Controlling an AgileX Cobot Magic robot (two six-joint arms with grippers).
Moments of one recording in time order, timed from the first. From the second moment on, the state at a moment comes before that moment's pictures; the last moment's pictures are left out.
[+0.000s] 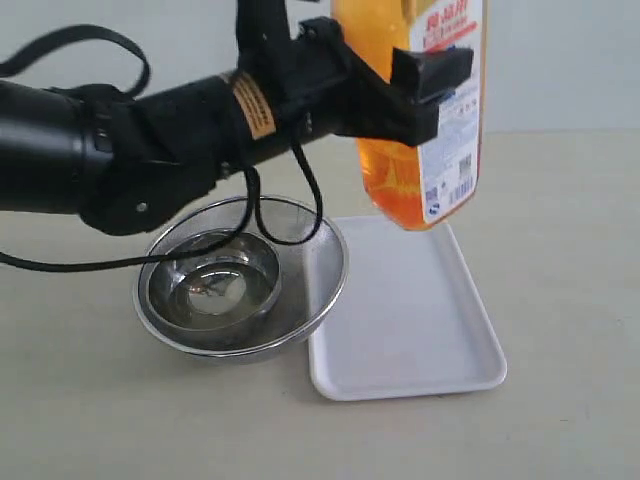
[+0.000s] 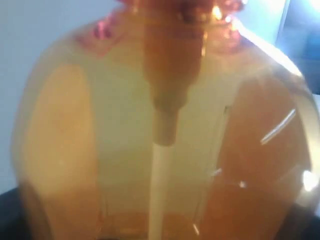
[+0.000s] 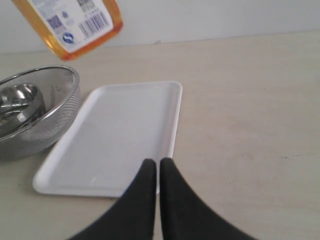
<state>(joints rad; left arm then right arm) -0.69 1.75 -1.05 0.38 -0.70 -0.38 0.18 0.00 0.00 0.44 0.38 -0.27</state>
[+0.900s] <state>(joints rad) -0.73 2.08 -1.07 0.38 -0.77 -0.33 0.18 0.00 0.00 0.44 0.38 -0.27</state>
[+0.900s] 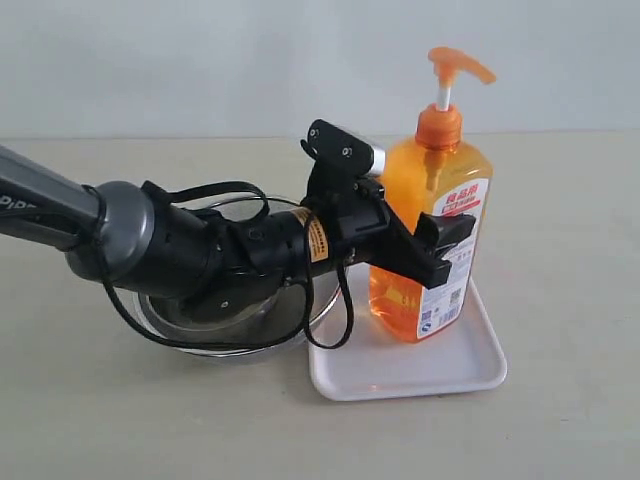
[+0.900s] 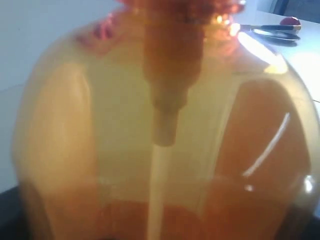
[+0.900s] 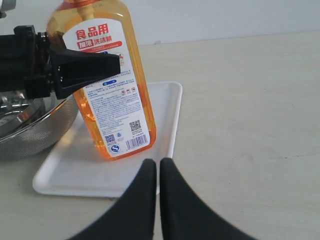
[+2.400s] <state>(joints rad) -0.73 1.91 -1.06 0.39 -0.55 -0.38 0.18 0.00 0.00 0.44 0.38 -0.27</state>
